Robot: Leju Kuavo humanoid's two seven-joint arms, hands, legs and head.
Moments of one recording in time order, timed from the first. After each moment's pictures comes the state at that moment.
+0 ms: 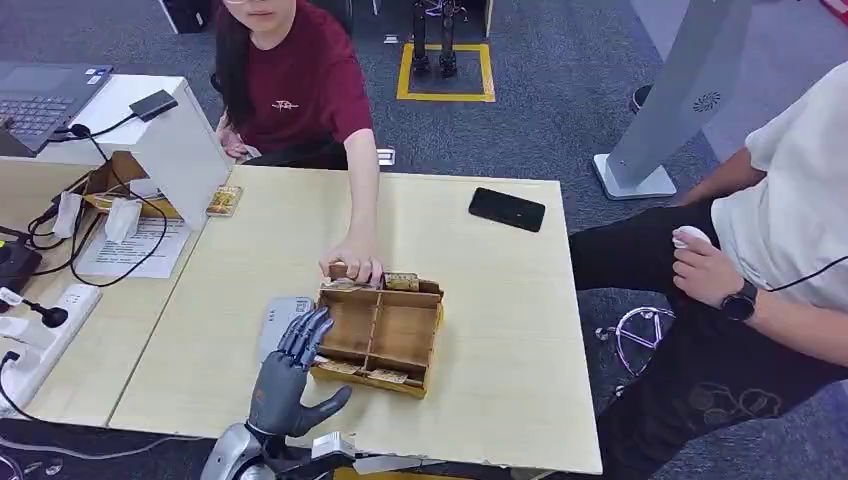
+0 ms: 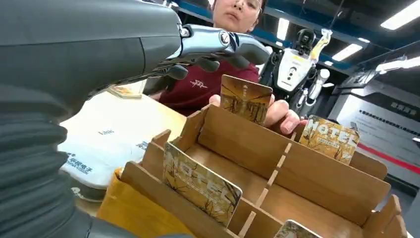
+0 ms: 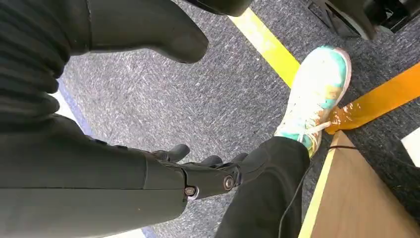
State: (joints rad) left arm -0.07 0.02 -0.44 -1.11 -0.81 0.69 -0.64; right arm -0.13 0.02 0.98 -0.19 -0.02 -0.38 -0.02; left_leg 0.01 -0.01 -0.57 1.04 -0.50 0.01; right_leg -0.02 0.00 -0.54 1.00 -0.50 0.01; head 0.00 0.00
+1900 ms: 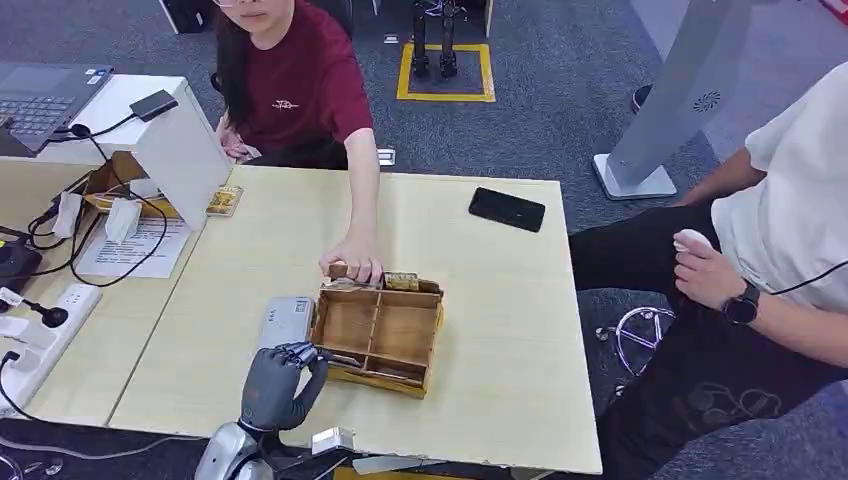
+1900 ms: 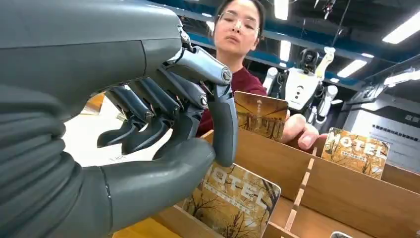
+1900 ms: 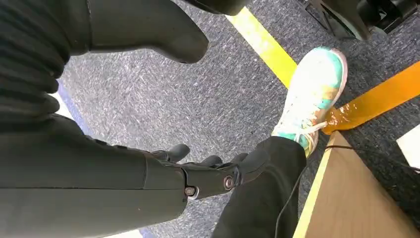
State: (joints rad) left arm -0.05 -0.07 -0.23 -1.10 -0.99 0.70 -0.70; right arm -0.14 0.02 0.95 -0.19 0.00 -0.37 -0.02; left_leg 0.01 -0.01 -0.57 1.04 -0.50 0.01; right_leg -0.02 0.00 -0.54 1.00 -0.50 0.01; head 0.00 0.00
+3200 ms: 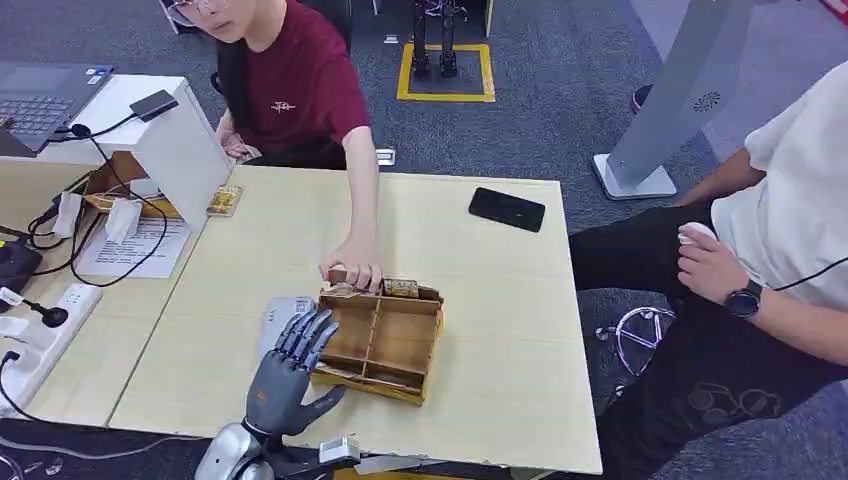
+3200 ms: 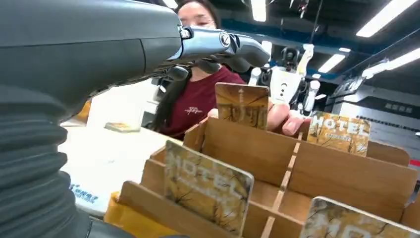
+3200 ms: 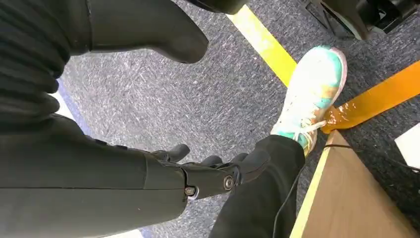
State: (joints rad) left arm -0.05 -0.07 -0.23 -1.12 -1.10 0.70 -0.70; right arm -0.14 0.02 0.93 -0.19 0.04 -0.36 -0.02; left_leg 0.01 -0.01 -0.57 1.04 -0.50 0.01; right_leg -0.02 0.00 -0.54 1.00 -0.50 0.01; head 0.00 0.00
